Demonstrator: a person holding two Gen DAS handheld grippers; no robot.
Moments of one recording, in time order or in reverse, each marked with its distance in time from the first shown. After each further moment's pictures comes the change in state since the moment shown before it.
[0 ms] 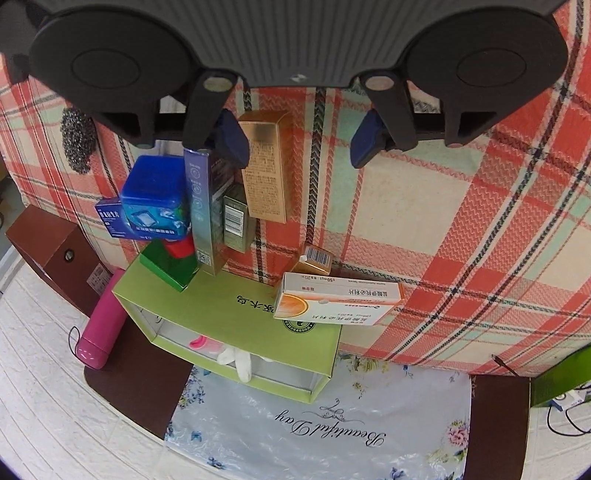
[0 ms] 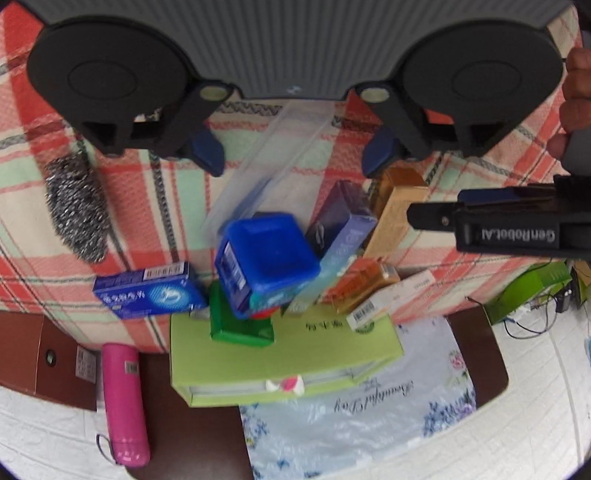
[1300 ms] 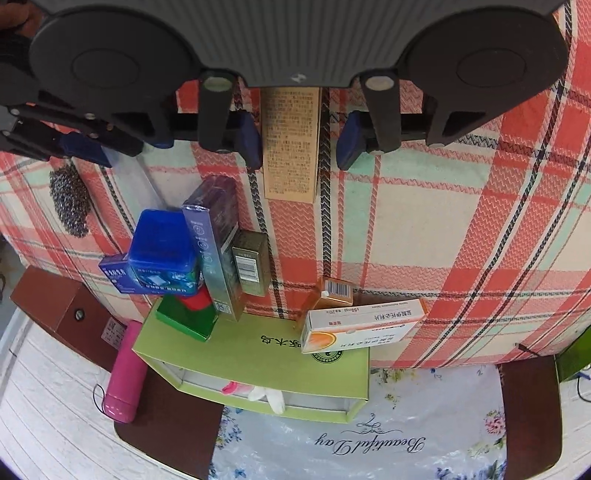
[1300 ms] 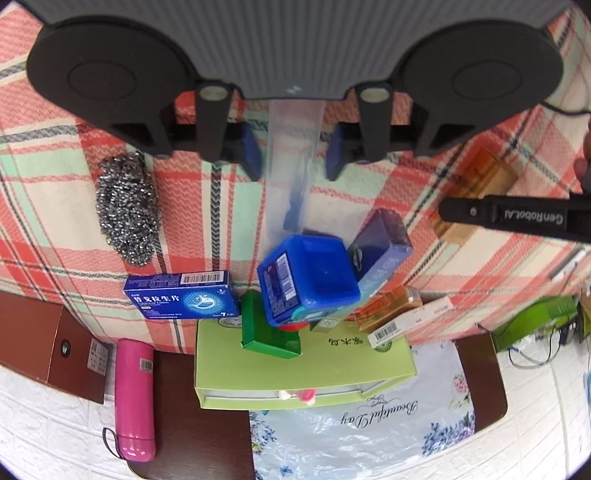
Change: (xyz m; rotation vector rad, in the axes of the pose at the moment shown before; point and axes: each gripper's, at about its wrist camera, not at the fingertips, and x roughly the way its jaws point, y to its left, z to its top) left arm 0.000 -0.014 -0.024 0.178 0.048 0.022; right arm -0.018 -0.027 -0.007 -0.093 0.024 -0.030
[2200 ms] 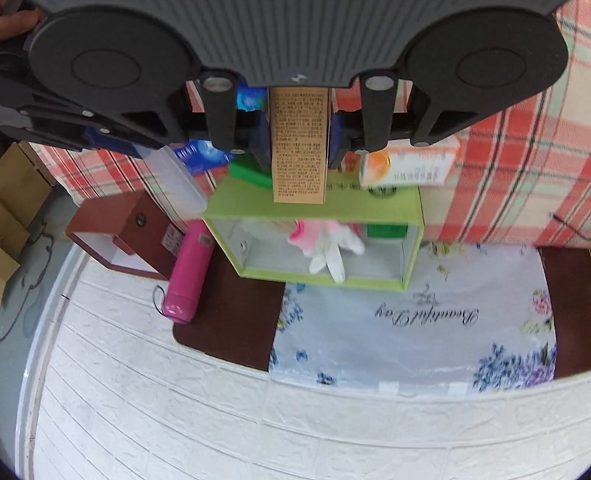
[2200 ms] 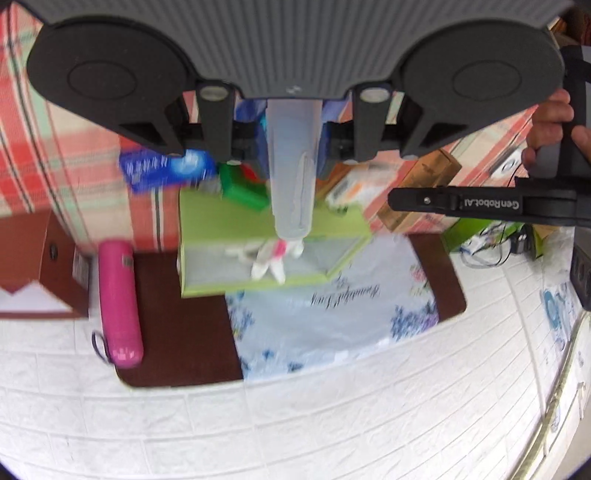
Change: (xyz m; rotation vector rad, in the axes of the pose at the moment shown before) left arm -0.054 -0.024 0.119 0.054 -0.186 -0.144; right arm -0.057 -0.029 0.110 0.096 -0.231 0.171
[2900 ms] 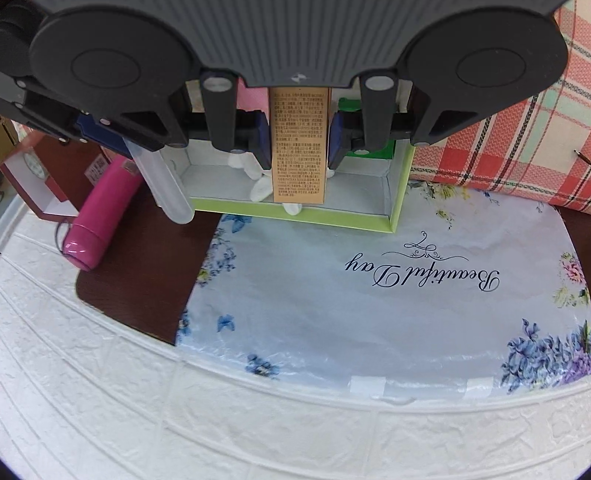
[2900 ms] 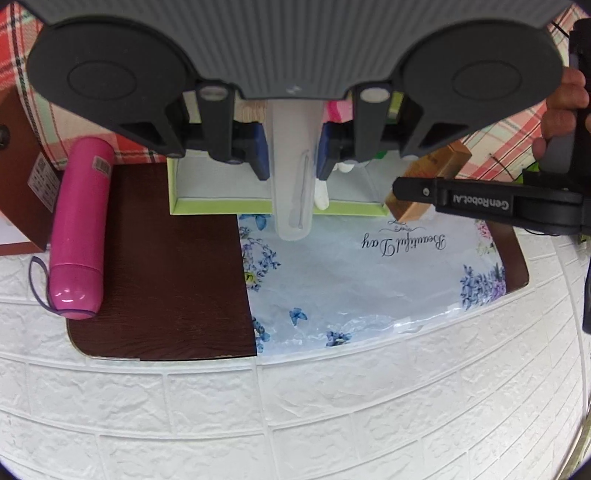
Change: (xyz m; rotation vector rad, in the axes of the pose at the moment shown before) left arm 0.134 0.046 0.093 -0.079 0.037 0.097; right arm 0.160 -0.030 0.079 -0.033 -0.040 -0.069
